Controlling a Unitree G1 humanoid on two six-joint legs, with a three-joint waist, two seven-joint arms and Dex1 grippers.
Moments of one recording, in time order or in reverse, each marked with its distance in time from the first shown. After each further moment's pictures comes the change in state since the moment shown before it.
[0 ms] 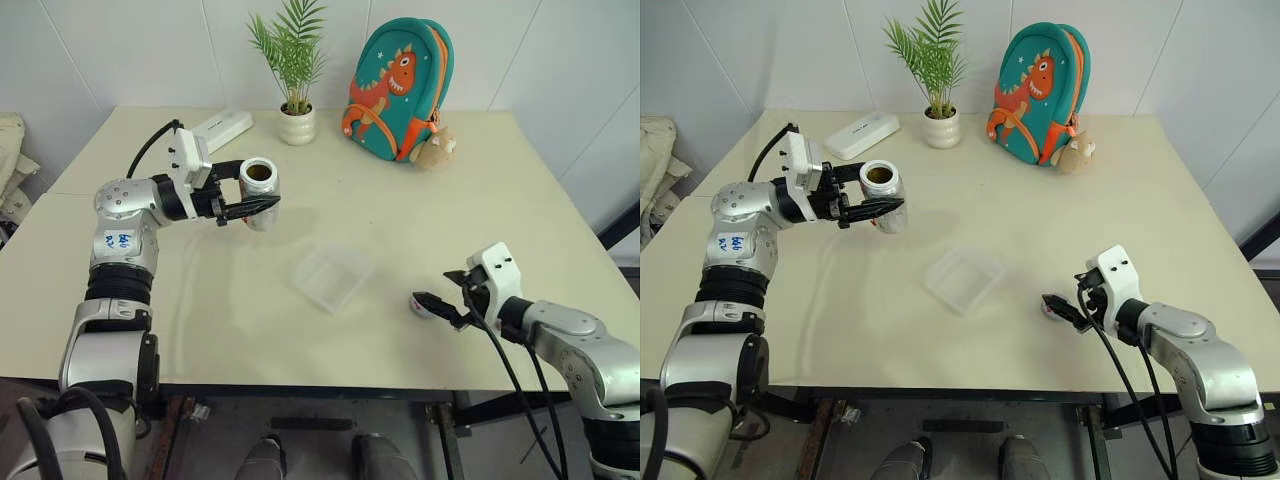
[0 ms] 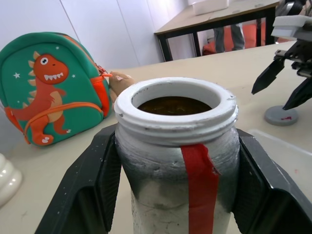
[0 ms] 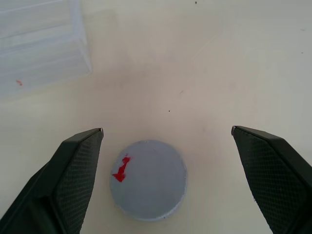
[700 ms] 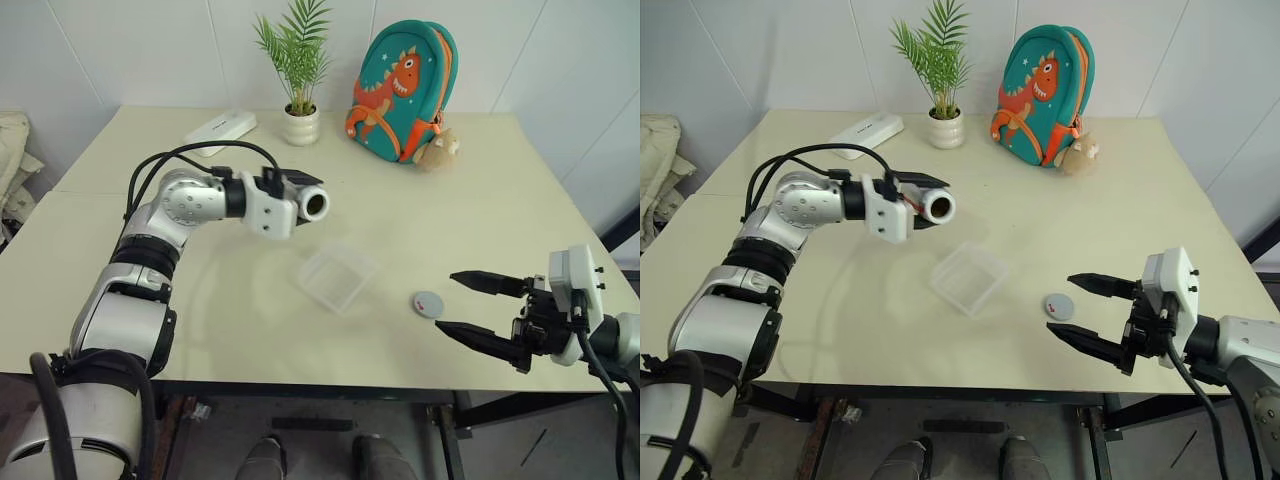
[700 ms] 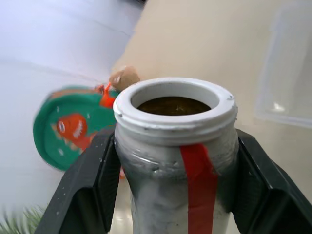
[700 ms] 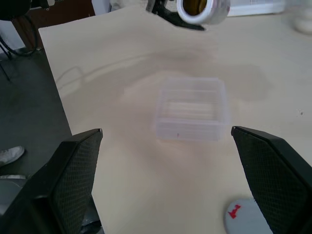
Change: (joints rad) left arm -0.235 -0.008 -0.421 0.264 0.901 -0.963 0.738; right arm 0.221 -0.124 -0.322 -0.225 0.354 -0.145 0.382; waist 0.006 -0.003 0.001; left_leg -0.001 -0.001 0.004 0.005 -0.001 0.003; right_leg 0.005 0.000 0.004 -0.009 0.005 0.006
